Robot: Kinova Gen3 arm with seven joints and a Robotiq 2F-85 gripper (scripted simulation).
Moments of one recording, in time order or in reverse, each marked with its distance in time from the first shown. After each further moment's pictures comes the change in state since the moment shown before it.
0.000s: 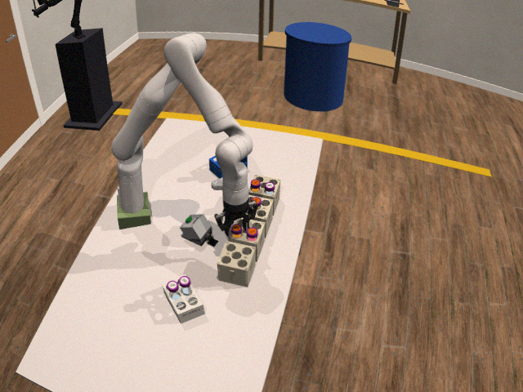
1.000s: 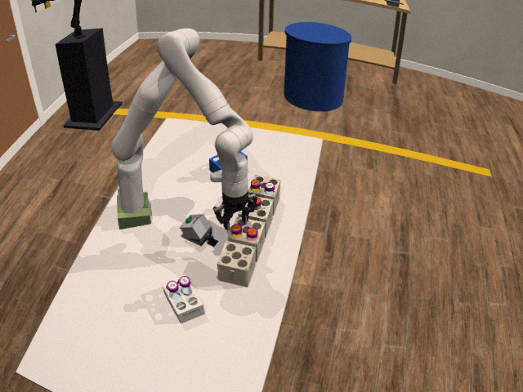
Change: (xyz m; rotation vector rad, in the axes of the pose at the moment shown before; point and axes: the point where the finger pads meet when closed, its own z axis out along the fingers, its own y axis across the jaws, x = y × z) arm 0.001 -0.002 -0.031 0.005 0.004 -0.002
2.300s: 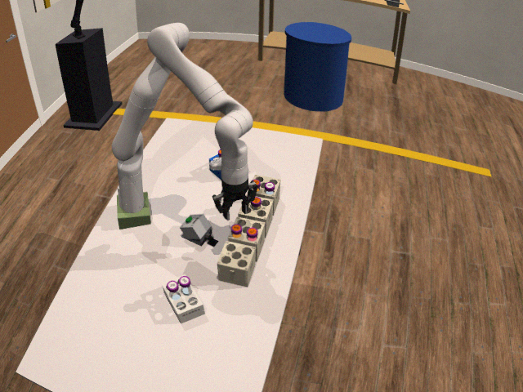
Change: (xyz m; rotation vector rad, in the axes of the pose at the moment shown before) arm 0.000 0.000 -0.046 -0.001 -0.001 0.000
